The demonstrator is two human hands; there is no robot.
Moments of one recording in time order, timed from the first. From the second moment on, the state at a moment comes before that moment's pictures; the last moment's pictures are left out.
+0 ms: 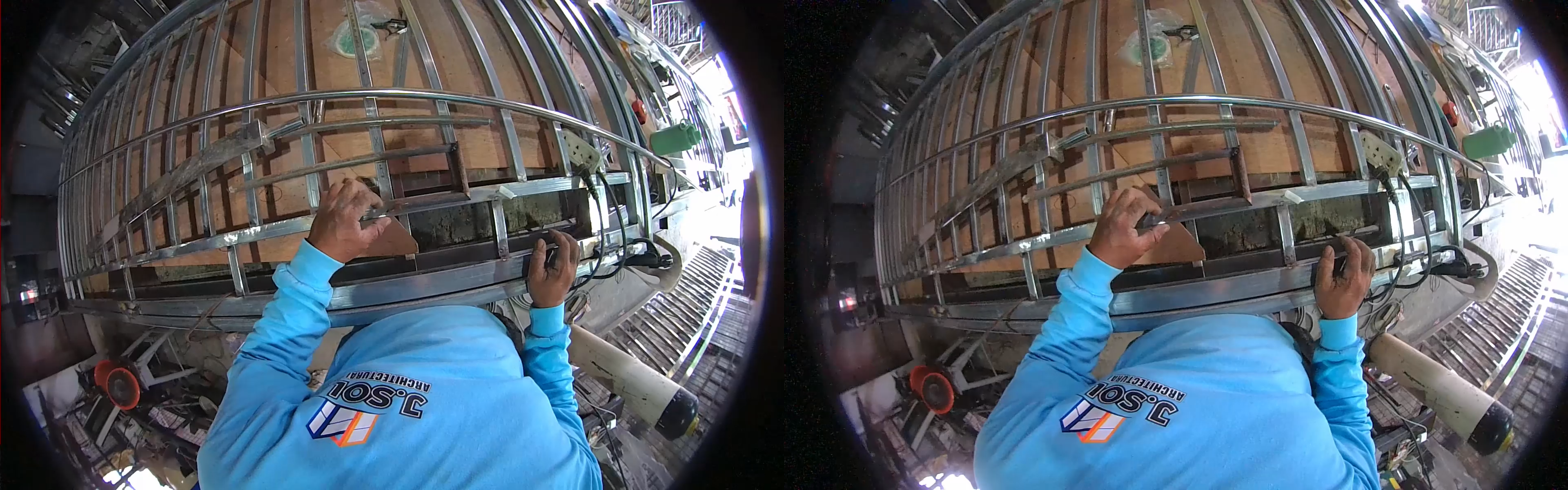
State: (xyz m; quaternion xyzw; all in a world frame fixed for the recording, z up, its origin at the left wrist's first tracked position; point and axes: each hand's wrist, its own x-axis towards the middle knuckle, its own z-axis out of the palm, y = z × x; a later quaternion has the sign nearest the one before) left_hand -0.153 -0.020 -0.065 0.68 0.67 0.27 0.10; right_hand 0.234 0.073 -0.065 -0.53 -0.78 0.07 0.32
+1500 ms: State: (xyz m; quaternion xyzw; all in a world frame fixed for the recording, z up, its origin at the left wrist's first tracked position) left_hand -0.146 -0.008 -0.067 0.69 0.62 0.36 0.08; right_hand 0.233 0.073 -0.065 -0.55 -0.78 0.06 0.31
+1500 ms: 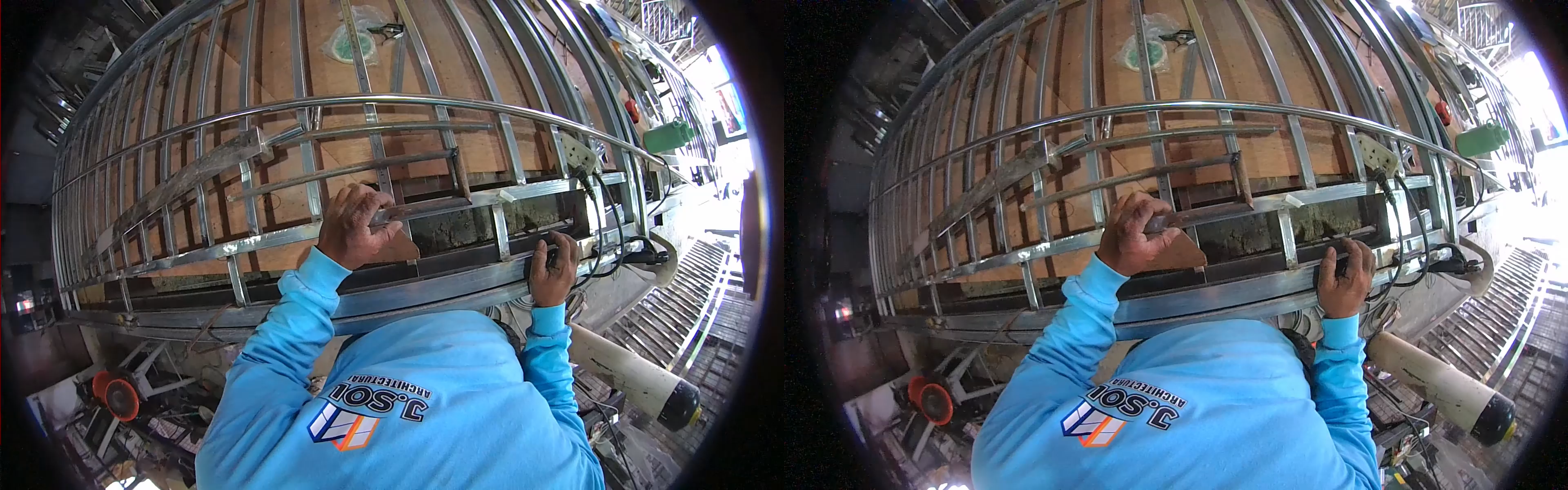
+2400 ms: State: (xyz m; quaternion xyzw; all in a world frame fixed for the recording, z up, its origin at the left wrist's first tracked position) left_hand -0.132 -0.002 -0.073 0.68 0.65 0.33 0.07; right_hand 0.230 0.074 -0.063 -0.55 -0.78 0.06 0.31
